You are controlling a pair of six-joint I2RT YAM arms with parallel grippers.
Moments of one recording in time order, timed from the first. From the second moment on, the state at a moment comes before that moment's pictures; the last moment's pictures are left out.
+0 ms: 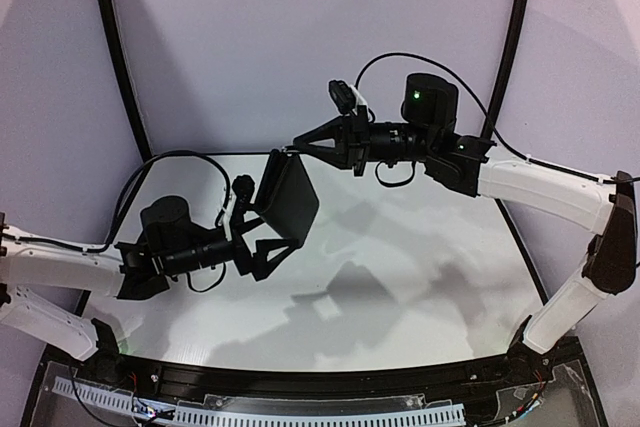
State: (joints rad) left arm -0.94 1.25 0.56 0.64 0.15 -0.08; right arm 0.82 1.54 1.35 0.21 -0.76 1.07
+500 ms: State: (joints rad) left arm -0.94 1.26 0.54 0.83 0.02 -0.06; right arm 0.85 1.48 1.36 0.24 -0.68 1.13
